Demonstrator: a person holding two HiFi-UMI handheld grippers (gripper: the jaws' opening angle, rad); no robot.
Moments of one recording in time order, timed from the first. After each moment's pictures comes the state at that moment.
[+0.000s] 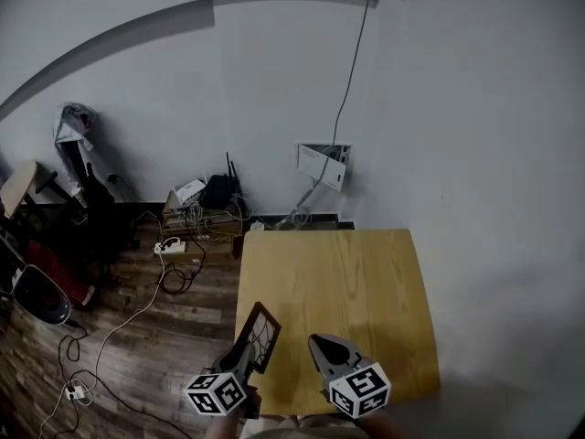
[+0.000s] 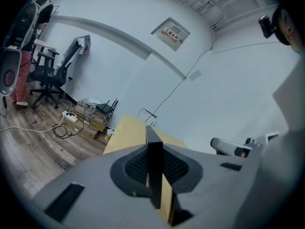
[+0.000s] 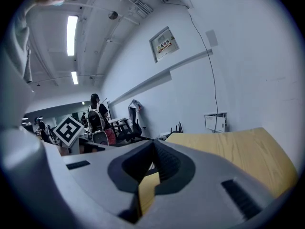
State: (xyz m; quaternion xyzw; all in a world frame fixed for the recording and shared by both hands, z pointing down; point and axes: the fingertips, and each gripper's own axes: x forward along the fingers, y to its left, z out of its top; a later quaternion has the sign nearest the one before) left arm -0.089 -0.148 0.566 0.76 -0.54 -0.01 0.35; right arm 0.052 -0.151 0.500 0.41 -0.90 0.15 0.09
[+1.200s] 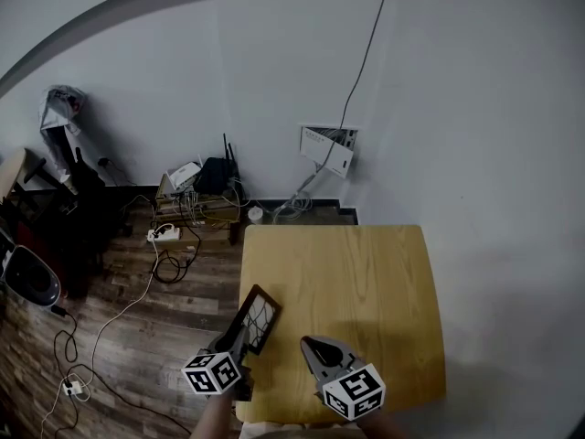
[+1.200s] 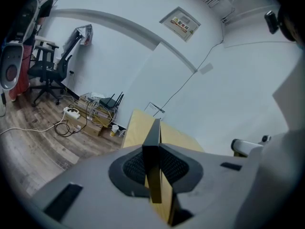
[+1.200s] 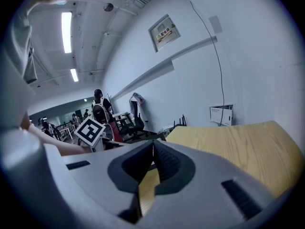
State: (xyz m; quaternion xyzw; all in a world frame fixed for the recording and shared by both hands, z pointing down) left arm -0.129 -0.225 0.625 0.75 -0.55 0.03 0.38; right arm 0.009 -0.189 0.532 0.39 -0.90 0.18 0.12
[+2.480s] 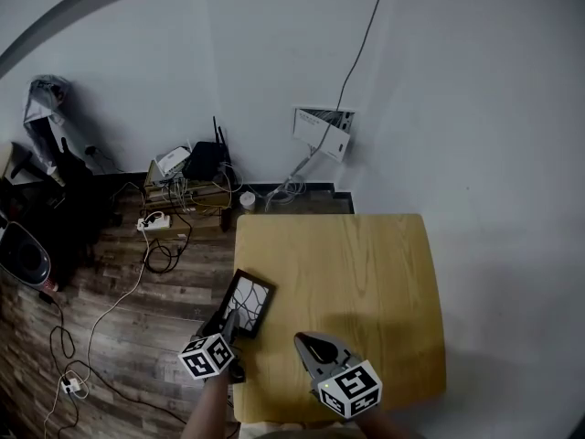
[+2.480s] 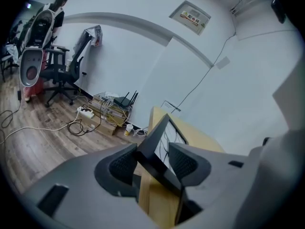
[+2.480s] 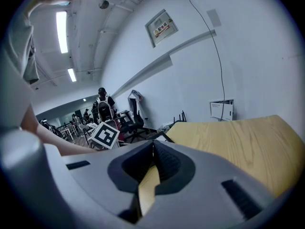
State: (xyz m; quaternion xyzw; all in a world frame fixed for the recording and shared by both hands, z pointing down) left arm -0.164 -0.267 0.683 0.69 -0.60 0.06 0.39; right arm 0.003 -0.205 0.551 0.38 -0.89 0.20 0.13
